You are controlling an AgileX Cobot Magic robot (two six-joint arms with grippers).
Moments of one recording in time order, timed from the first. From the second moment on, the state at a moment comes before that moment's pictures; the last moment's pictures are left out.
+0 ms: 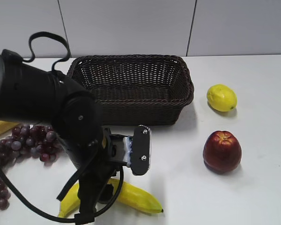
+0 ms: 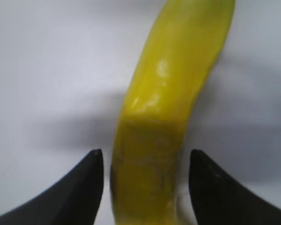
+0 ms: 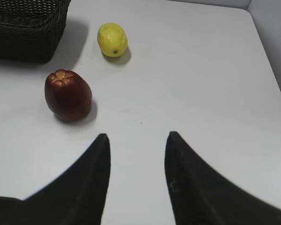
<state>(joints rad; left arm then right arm) -0.87 1.87 -1.00 -0.19 0.64 0.90 0.10 -0.01 -0.51 0.07 1.04 -0.06</state>
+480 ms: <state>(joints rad) -0.87 1.90 -1.00 -0.19 0.63 0.90 0.10 -0.01 -0.51 0.07 1.04 -0.06</state>
